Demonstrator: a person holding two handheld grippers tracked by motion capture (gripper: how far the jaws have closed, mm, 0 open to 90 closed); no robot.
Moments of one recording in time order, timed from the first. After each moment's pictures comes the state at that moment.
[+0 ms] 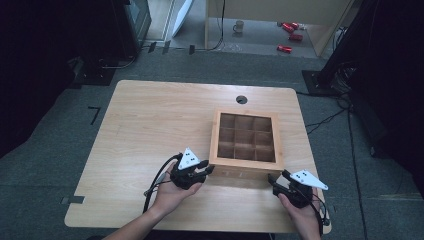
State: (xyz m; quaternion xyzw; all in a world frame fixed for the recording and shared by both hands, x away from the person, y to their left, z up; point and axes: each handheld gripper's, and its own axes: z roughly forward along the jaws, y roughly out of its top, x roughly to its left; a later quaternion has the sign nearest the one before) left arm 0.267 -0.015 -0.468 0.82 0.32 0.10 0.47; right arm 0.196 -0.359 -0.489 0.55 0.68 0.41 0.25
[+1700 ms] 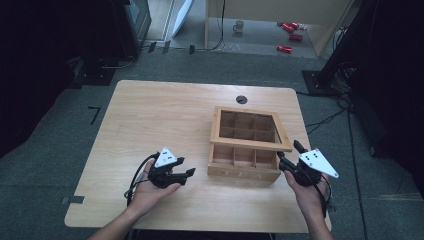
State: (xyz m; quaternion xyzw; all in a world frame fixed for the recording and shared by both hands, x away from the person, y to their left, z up) left arm 0.275 0.054 -0.477 0.82 0.36 0.10 0.44; right arm 0.229 -0.360 -0.427 0.48 0.64 0.45 0.40
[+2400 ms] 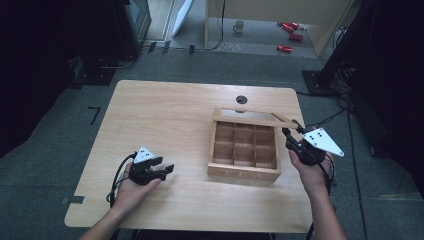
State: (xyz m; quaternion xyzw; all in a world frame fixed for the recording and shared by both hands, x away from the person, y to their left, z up) left arm 0.290 0.105 -0.500 0.80 0.43 0.11 0.41; right arm 0.269 -0.370 -0.392 0.44 0.64 0.47 0.42
